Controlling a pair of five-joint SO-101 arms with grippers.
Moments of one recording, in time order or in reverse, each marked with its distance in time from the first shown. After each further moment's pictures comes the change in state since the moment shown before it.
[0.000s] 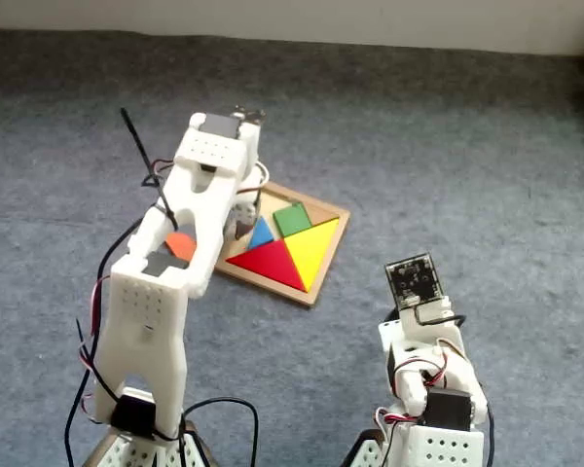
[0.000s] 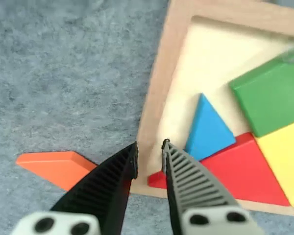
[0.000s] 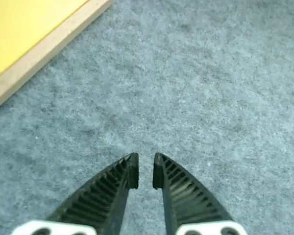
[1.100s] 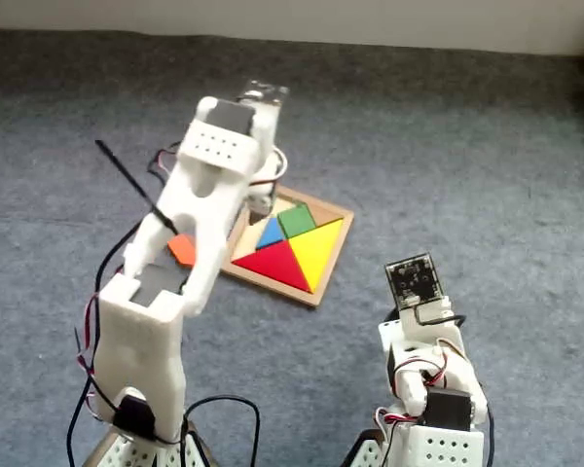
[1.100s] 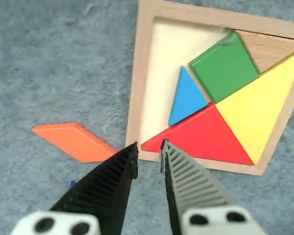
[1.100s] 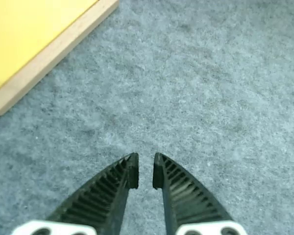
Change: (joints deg) left arm 1.4 -13.6 0.3 6.5 2.5; right arm 0.0 0.0 0.0 0.0 0.0
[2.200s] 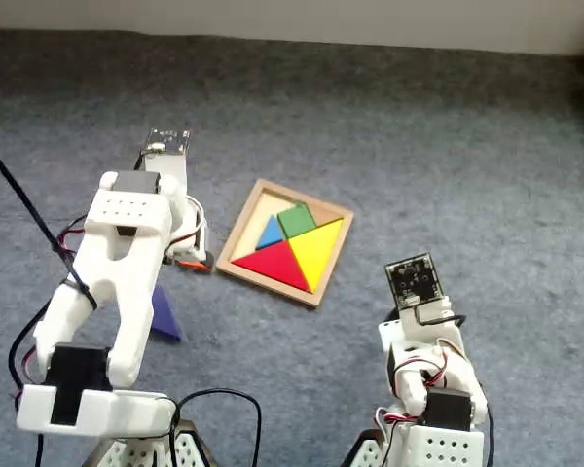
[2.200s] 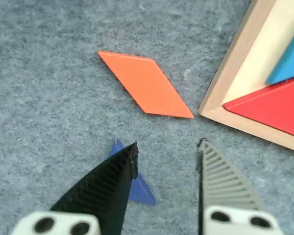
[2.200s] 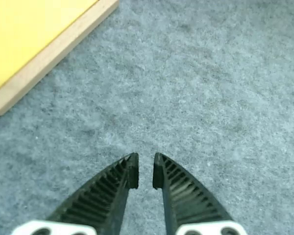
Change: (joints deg) left arm -13.9 -32.7 55.8 -25.7 -2.5; right arm 0.0 0.0 0.0 0.0 0.0
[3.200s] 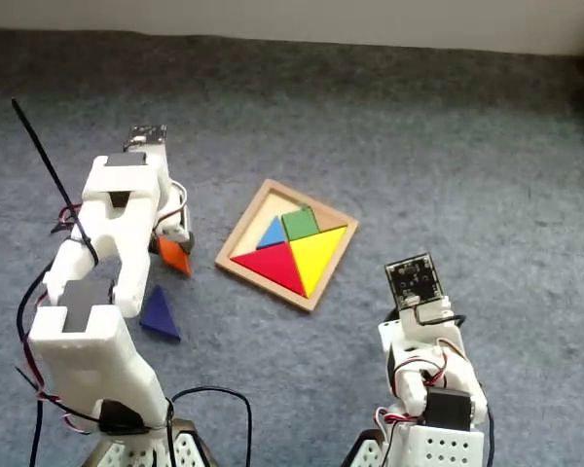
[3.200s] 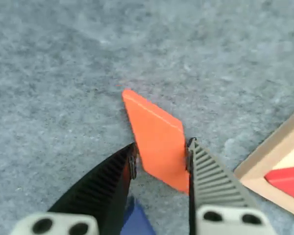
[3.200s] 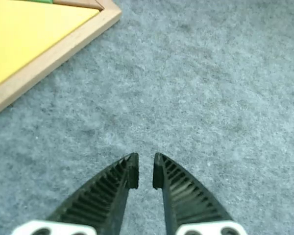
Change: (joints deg) left arm -6.9 22.4 -15.0 -3.6 0.1; right arm 0.0 0.0 0.0 0.0 0.0
